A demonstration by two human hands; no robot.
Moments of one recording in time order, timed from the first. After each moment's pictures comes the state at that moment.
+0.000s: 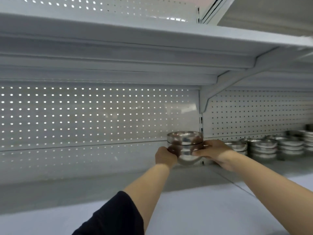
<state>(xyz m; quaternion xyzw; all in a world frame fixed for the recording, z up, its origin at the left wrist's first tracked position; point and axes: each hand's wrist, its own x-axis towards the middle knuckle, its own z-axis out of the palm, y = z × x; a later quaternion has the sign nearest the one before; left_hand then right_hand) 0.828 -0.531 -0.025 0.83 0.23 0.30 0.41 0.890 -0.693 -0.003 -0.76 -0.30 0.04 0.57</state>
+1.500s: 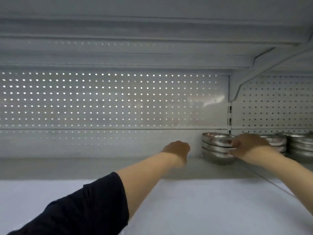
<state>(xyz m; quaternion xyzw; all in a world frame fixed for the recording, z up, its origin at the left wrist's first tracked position) 0.763 -0.524 -0.018 0.98 0.15 0.12 0.07 0.897 -0.701 -0.007 -0.94 -0.28 -0.16 0.10</state>
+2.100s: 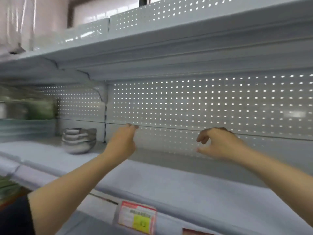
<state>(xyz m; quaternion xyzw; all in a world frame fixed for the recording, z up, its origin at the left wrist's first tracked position) 0.290 -0.188 -0.017 0.83 0.43 0.36 -0.06 0.502 -0.346 0.014 -0.77 -0.59 -0.17 0.18</state>
